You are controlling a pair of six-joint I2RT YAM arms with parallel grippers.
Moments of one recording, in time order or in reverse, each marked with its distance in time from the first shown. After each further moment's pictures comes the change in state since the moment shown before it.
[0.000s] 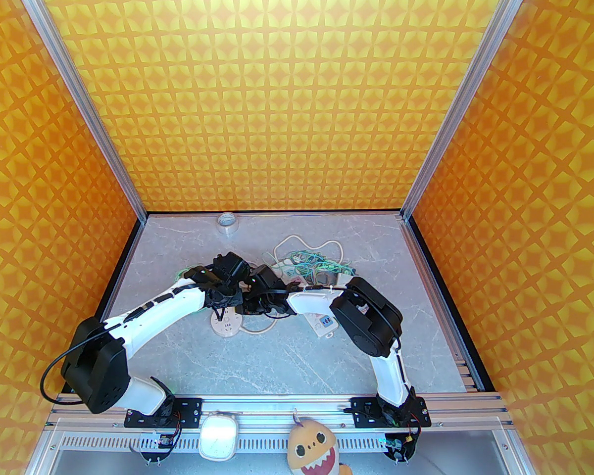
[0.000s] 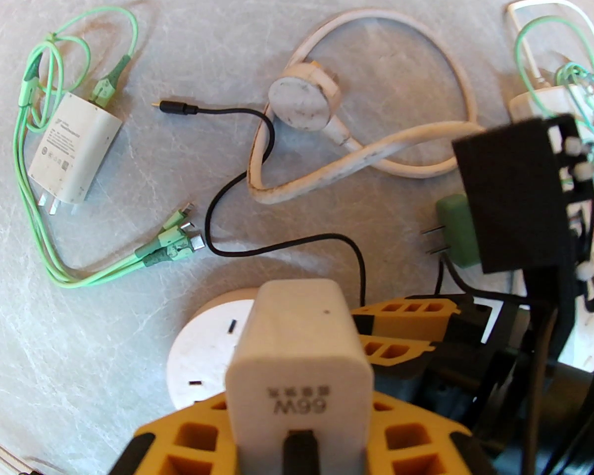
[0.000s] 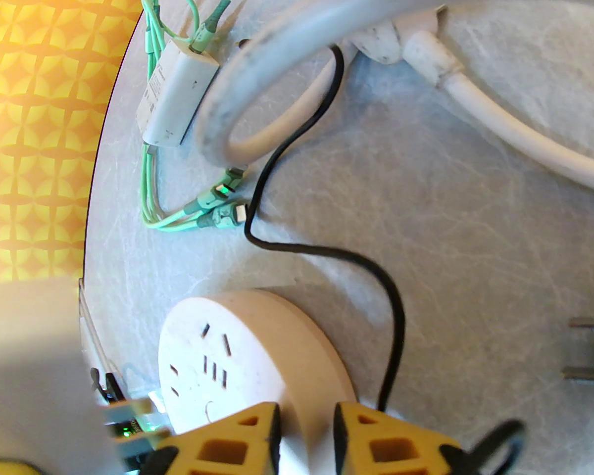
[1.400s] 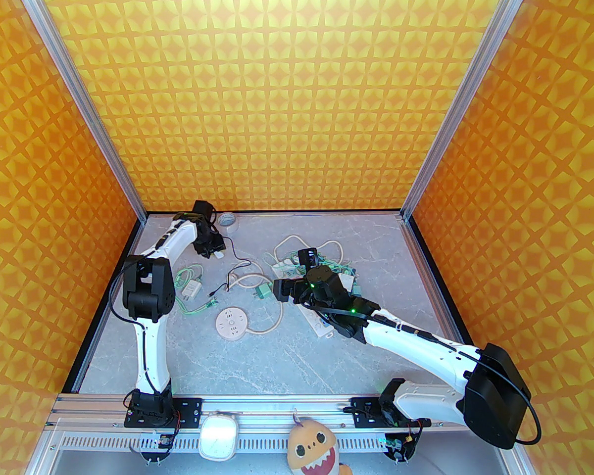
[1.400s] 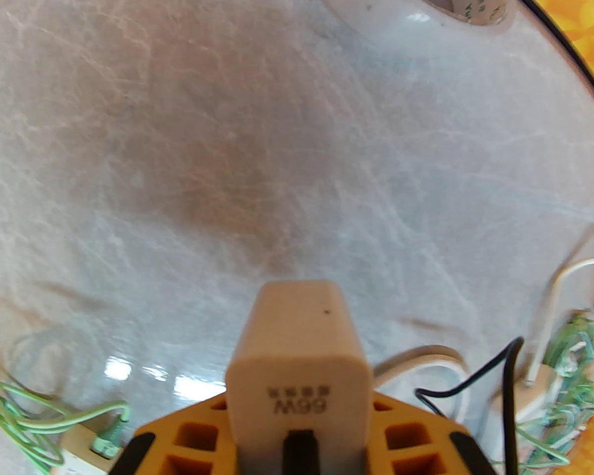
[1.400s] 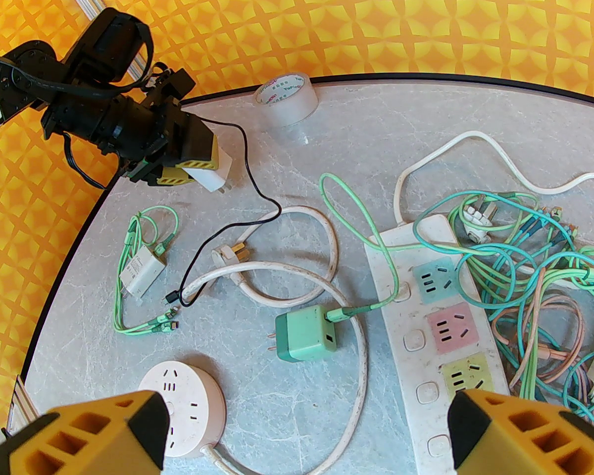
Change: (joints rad) left arm 0.493 0.727 0.747 -0.024 0.411 0.212; right arm -0.074 -0.757 -0.379 -0.060 0.535 -0.196
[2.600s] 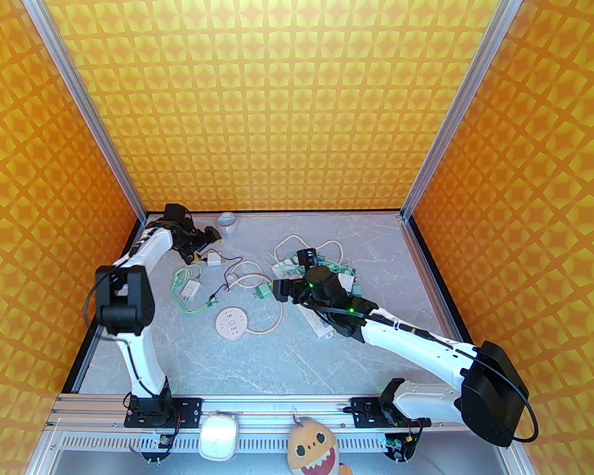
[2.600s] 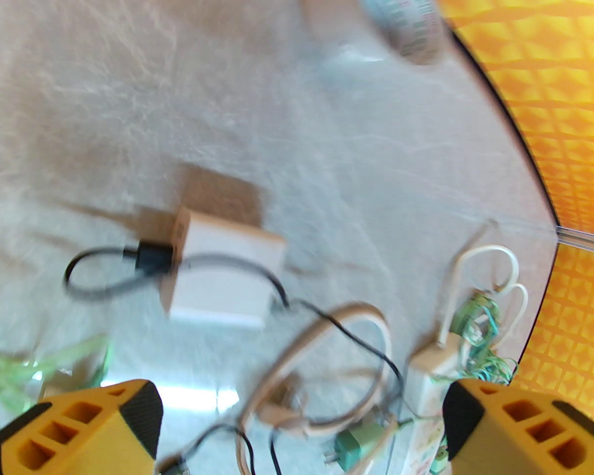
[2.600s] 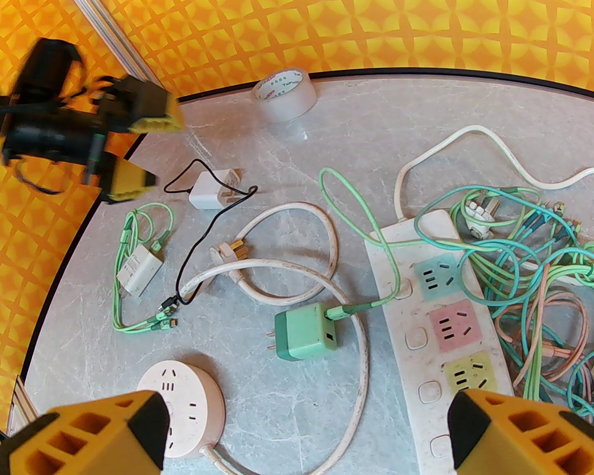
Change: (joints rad) left arm 0.114 -0.308 -0.300 0.141 0.204 -0.055; right arm -0.003 0.014 0.000 0.006 0.016 0.006
